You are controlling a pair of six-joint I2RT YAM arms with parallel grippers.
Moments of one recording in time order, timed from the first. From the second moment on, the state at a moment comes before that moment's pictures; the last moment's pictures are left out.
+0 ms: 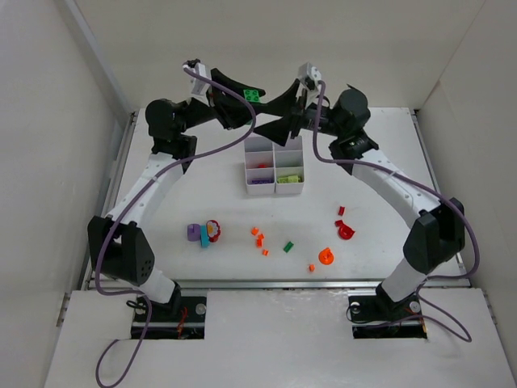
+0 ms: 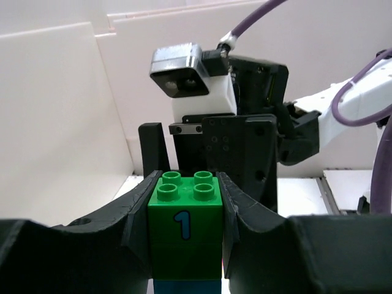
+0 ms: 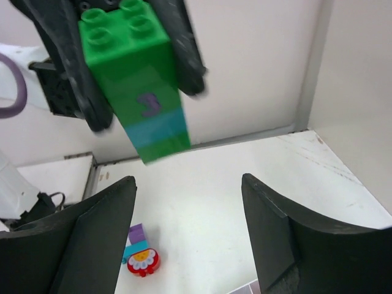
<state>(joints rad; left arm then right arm) -0.30 1.54 1.40 0.90 1.04 -0.56 0.51 1.66 1.52 0.44 -0.88 0.27</state>
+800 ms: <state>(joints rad) -0.37 1.54 1.45 0.94 0.96 -0.60 0.49 1.72 1.49 0.98 -0.96 0.65</state>
